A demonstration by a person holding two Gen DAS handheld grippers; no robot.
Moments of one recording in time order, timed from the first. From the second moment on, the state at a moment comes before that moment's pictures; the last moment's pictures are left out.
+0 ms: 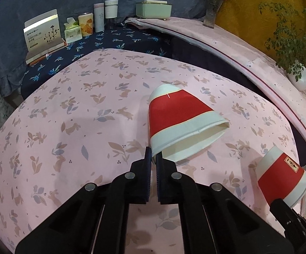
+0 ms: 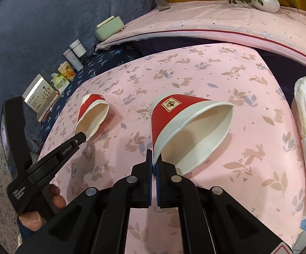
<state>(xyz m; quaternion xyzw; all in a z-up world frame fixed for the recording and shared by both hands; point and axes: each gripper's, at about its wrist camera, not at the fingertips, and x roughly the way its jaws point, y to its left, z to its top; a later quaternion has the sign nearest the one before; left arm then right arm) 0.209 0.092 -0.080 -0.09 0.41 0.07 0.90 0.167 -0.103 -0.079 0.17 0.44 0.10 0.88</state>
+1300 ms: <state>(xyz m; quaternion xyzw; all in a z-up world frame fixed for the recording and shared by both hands) 0.119 -0.096 0.008 -0.01 0.38 -0.14 0.91 0.076 -0.243 -0.008 0.23 0.33 -0.01 0.91</state>
